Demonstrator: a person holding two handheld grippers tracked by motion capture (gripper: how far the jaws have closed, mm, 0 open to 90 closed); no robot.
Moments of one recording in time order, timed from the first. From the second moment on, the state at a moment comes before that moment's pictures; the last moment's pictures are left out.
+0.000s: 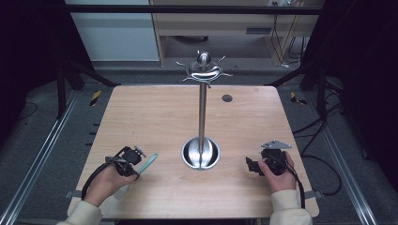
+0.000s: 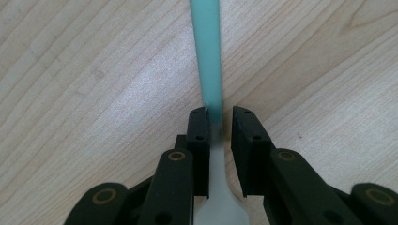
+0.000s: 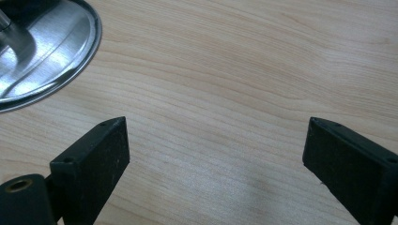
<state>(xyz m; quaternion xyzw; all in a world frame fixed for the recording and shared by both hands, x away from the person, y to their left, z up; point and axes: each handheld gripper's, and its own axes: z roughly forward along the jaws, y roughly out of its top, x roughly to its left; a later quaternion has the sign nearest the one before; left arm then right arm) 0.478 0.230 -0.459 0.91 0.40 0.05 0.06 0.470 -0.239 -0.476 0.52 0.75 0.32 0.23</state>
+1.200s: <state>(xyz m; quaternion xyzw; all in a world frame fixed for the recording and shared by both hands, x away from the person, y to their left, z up) 0.441 0.245 -0.418 0.89 0.35 0.15 0.23 0.469 -0.235 -0.473 0.50 0.75 0.34 0.25</state>
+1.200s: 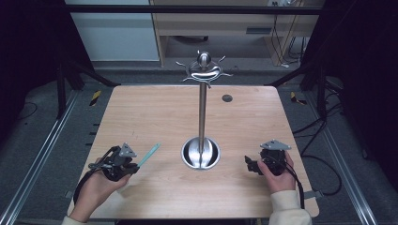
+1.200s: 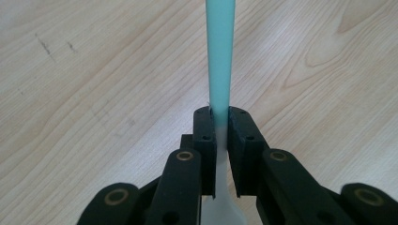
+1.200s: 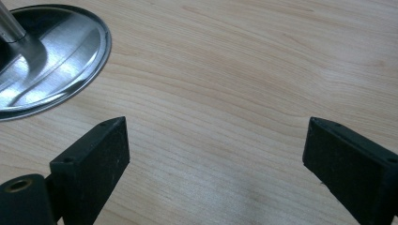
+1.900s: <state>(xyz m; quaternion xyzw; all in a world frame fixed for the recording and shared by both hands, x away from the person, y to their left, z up) 0.427 0.250 -0.372 0.85 0.34 0.22 0.34 0.468 -0.234 -0.473 0.50 0.76 0.34 0.25</state>
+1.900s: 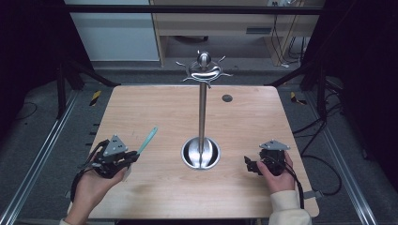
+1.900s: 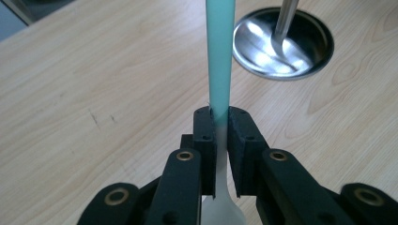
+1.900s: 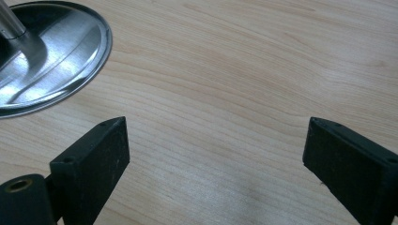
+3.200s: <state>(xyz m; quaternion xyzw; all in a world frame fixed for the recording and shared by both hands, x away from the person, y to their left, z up) 0.430 0.202 -0.283 0.81 0.28 0.25 0.45 0.467 -0.238 -0.471 0.51 0.75 0.34 0.26</state>
